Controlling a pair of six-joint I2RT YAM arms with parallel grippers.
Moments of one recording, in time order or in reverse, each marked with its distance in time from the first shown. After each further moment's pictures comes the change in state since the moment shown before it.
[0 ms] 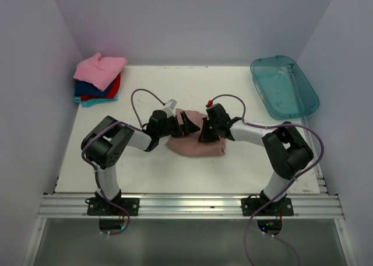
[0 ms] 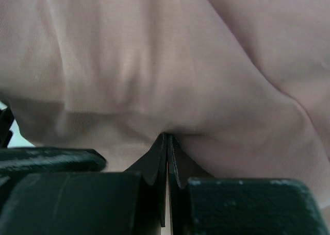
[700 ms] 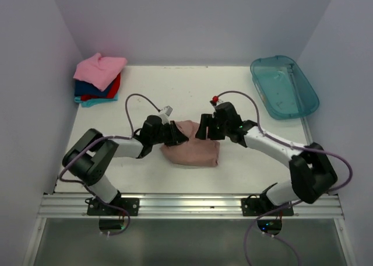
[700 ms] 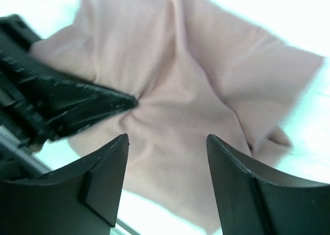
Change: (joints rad) left arm -0.015 -0.127 -0.095 -0.113 0.049 0.033; right arm 0.010 -0.197 -0.065 -0.036 -0.031 -0.064
